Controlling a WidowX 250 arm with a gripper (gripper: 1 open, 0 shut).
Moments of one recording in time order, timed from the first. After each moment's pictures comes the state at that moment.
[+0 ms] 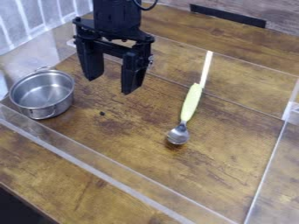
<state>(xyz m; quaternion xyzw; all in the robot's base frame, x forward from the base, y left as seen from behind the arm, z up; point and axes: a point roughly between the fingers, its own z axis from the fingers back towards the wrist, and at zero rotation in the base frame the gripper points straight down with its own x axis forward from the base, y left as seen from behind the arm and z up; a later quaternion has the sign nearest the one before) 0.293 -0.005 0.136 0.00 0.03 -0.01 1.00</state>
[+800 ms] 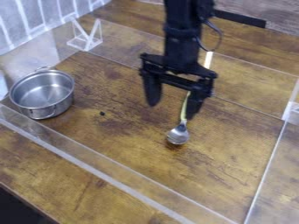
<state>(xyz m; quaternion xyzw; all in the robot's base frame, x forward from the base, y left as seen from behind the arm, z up) 0.353 -0.068 0.076 -0.01 0.04 -0.01 1.00</state>
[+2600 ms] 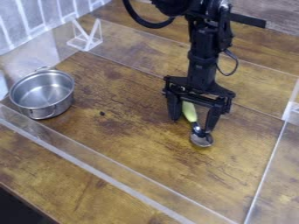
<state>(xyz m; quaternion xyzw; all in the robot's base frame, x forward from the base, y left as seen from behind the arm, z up) 0.391 -0.071 0.032 0.00 0.04 0.04 1.00</state>
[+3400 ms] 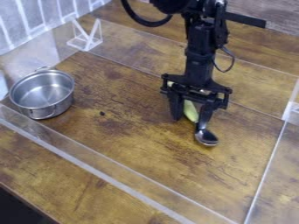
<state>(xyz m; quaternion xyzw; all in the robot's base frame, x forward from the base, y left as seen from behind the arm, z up) 0.392 -0.067 0.033 -0.01 0.06 0.05 1.00</state>
